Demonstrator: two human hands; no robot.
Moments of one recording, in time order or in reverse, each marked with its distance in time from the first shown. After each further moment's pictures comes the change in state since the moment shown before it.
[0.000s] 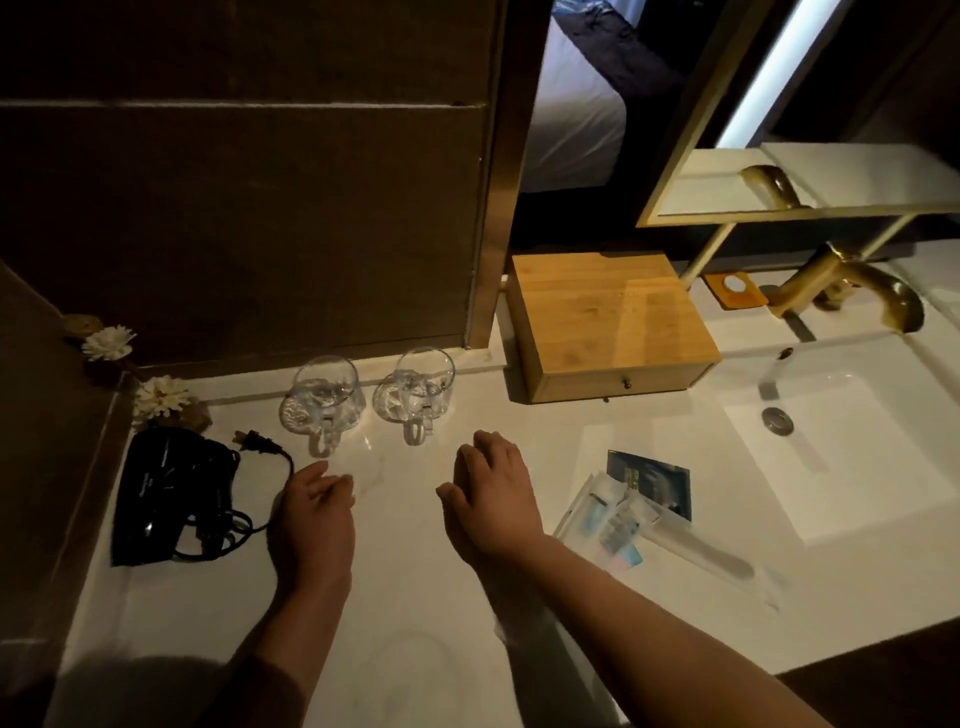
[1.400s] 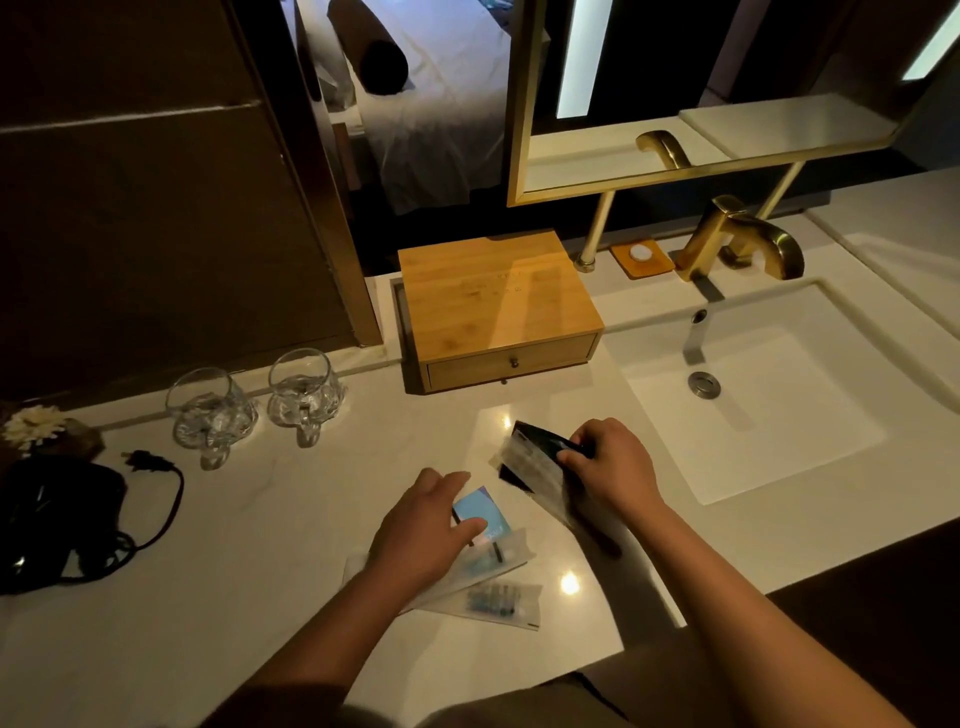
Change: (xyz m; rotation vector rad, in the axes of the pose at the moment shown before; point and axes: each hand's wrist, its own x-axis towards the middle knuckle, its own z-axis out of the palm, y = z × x) left_hand -0.136 0.006 0.149 0.961 -0.740 0.511; right_hand -0.048 0.210 -0.131 0.129 0.156 0.335
